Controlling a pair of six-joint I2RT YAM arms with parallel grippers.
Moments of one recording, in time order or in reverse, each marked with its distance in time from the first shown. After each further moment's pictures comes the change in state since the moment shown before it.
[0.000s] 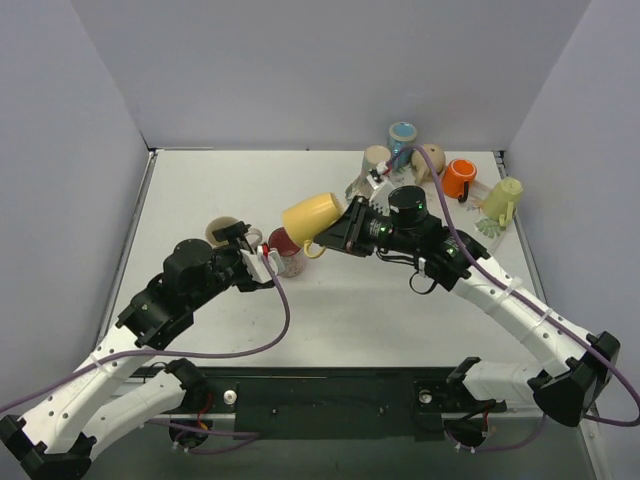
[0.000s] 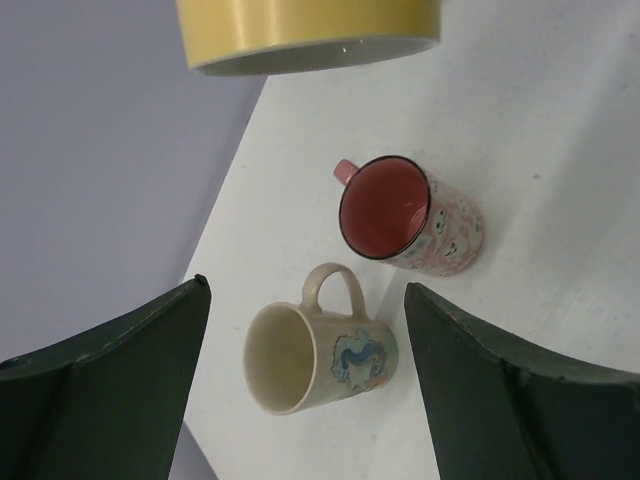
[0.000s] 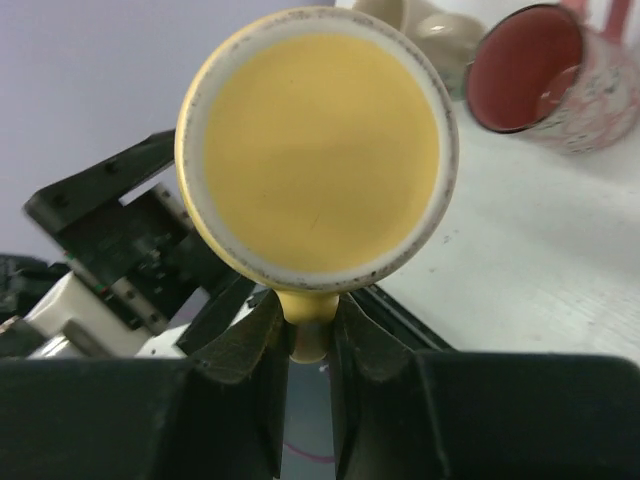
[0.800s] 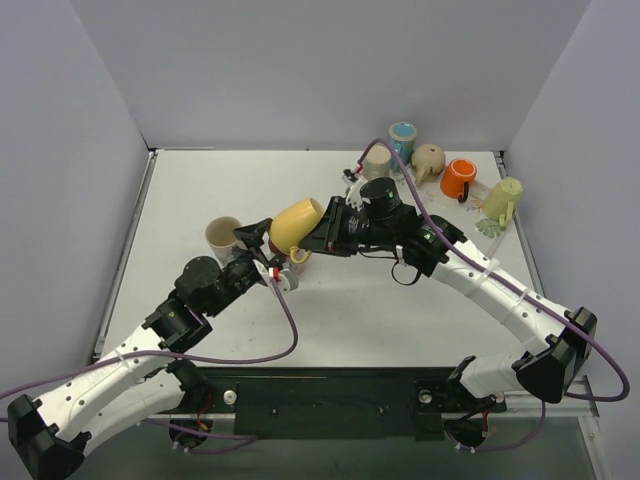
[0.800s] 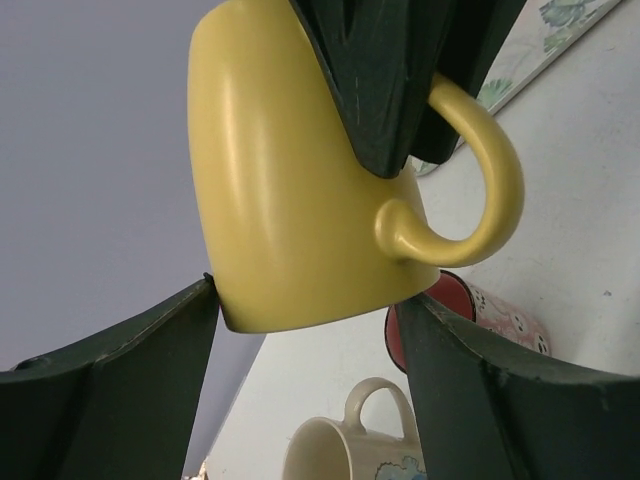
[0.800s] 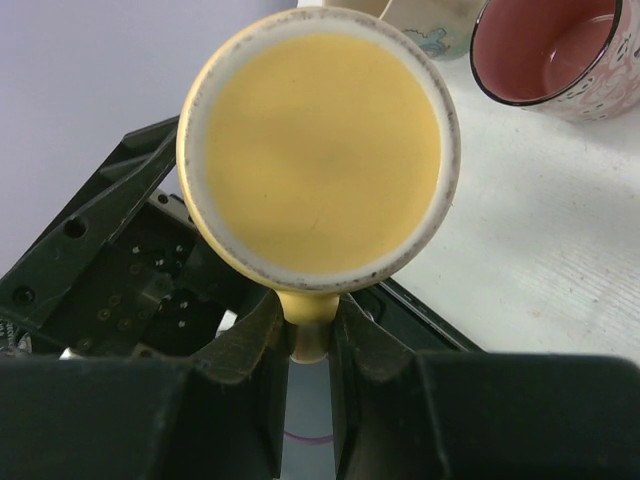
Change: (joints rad) left arm -0.090 -0.031 -0.256 0.523 -0.027 0.121; right arm 0.116 0.169 0.197 -0.138 0.014 -0.020
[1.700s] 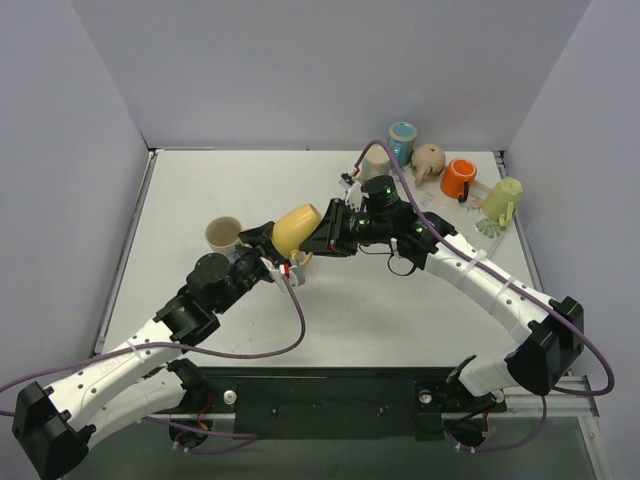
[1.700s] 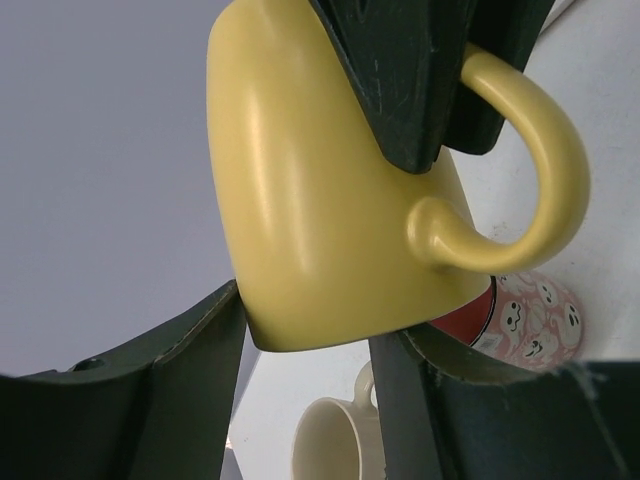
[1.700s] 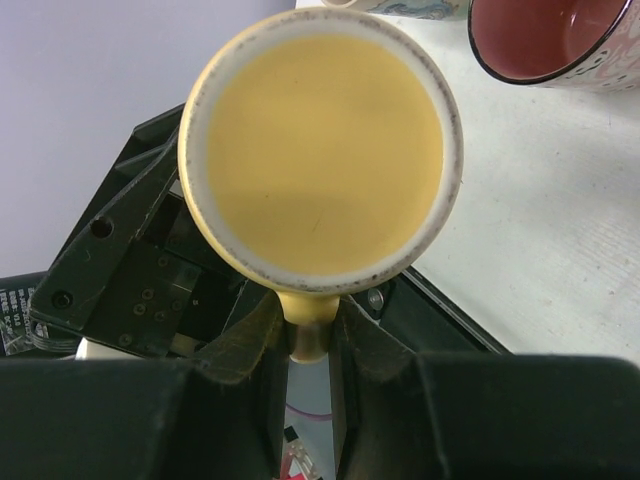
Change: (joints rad) left arm 0.007 0.076 -0.056 0.100 -0.066 0.073; right arm -0.076 0.045 -0.067 0.065 -0.185 0.010
